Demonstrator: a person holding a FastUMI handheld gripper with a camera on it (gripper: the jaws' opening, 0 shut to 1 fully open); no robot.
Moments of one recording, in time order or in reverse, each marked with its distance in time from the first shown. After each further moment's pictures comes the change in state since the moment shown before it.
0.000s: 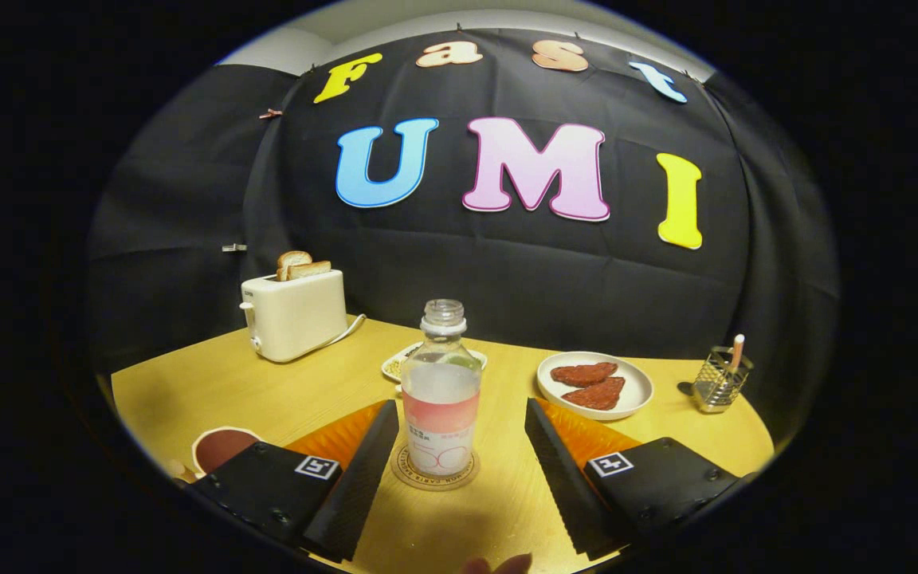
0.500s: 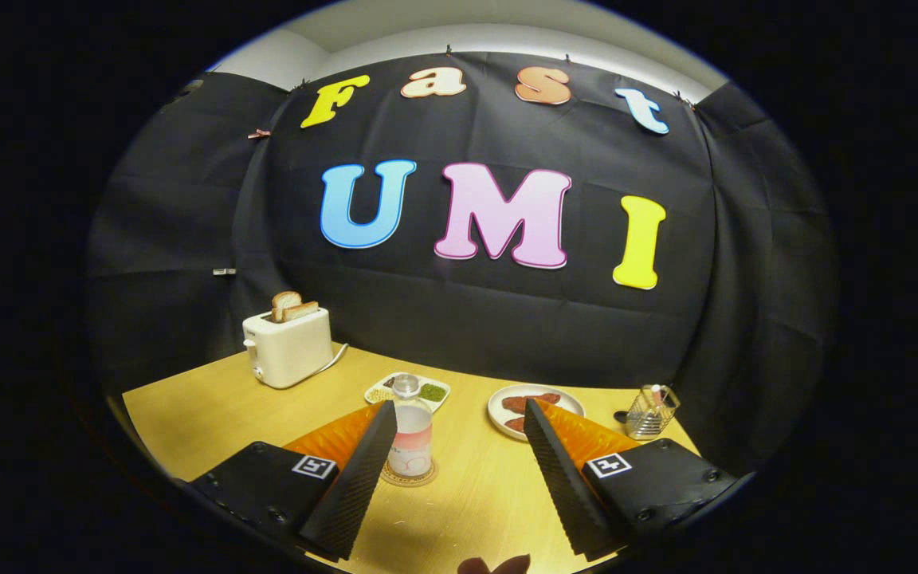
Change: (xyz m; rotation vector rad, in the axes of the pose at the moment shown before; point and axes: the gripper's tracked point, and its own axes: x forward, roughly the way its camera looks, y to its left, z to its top) arm -0.080 -0.048 0.099 -0.027 -0.054 -0.095
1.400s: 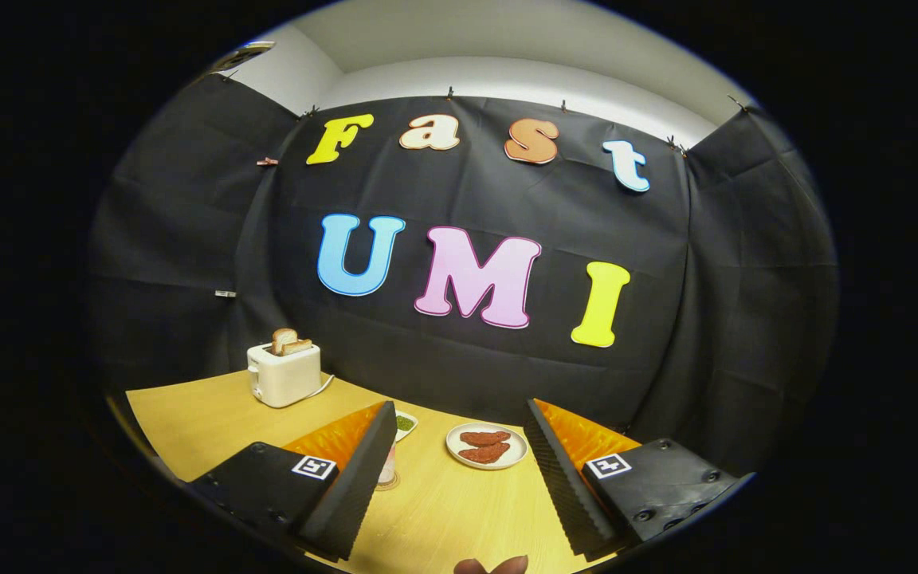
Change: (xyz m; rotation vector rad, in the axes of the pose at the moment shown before) arm -0.092 -0.049 0.074 -0.061 -0.117 -0.022
